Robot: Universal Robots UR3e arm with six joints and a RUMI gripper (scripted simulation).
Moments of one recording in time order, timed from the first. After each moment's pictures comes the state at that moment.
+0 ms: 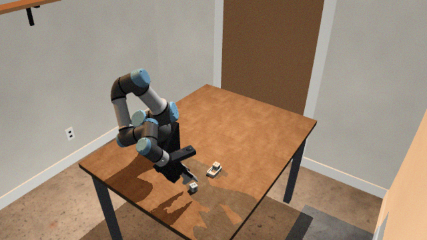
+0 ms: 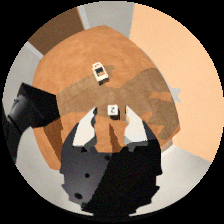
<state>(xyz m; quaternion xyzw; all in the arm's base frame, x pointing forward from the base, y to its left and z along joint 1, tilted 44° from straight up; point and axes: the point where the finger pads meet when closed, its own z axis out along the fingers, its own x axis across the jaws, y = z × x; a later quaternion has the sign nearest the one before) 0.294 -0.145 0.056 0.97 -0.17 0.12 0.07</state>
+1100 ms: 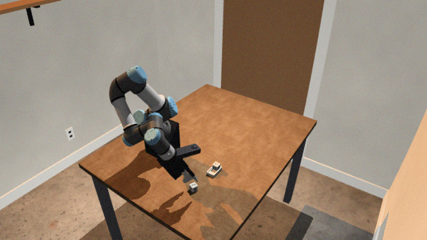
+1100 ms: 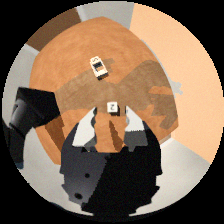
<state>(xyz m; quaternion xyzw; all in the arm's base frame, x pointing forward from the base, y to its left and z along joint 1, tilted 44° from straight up) 0.294 -0.145 0.057 0.97 -0.19 0.11 0.14</state>
